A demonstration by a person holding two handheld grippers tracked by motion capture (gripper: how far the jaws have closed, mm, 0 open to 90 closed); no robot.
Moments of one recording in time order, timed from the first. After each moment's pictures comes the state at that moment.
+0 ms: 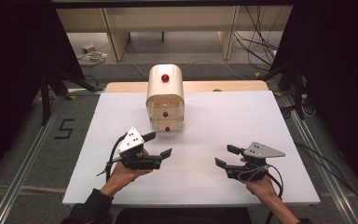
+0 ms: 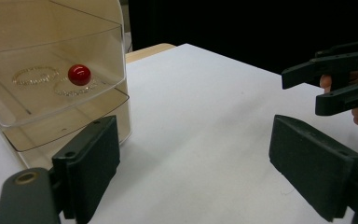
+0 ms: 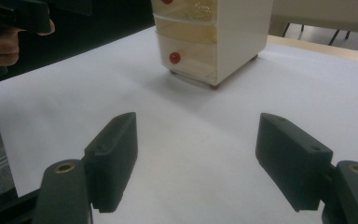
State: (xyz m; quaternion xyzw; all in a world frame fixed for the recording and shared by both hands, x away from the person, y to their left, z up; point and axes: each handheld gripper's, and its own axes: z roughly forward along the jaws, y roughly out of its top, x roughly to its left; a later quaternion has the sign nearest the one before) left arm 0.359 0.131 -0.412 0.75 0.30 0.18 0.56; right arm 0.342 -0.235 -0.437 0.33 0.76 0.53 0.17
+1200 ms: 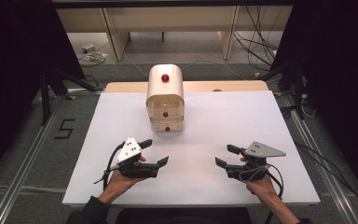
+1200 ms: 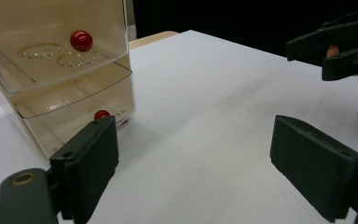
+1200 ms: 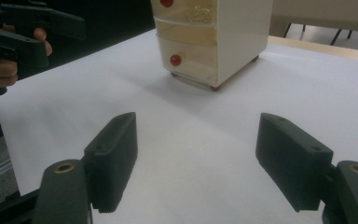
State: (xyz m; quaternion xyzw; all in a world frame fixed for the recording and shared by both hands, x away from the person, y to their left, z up) left arm 0.346 0.139 -0.429 0.75 0.31 0.19 0.55; right arm 0.343 -0.236 -0.436 0.33 0.76 0.53 0.16
